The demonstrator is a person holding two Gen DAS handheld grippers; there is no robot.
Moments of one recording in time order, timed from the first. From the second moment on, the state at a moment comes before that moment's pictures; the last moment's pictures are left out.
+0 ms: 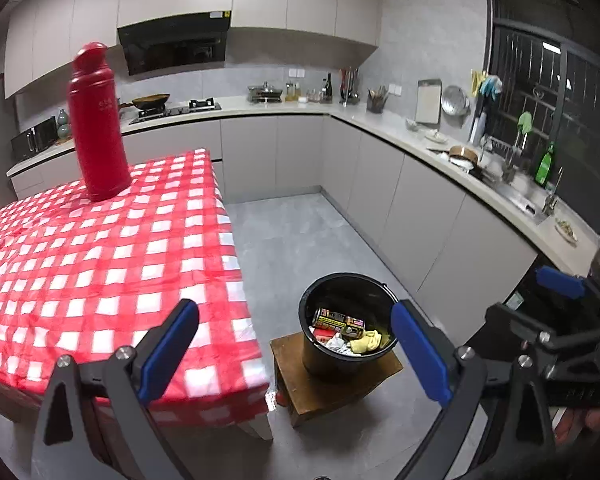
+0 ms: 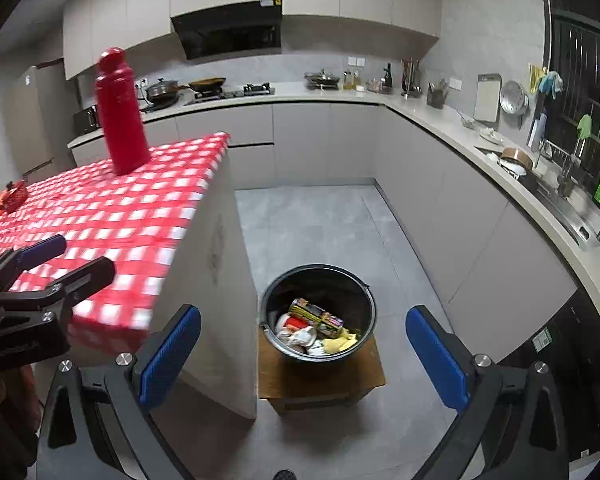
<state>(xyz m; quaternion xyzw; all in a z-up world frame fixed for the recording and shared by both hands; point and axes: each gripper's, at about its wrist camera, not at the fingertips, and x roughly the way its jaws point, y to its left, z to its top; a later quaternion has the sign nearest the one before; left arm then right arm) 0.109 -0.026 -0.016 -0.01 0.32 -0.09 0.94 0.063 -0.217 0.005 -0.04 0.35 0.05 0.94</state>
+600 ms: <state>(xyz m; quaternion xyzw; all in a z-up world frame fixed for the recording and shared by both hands) 0.060 0.017 0.003 0.00 0.28 -0.10 0.95 0.013 -0.174 0.034 -0.04 0.31 0.02 0.95</state>
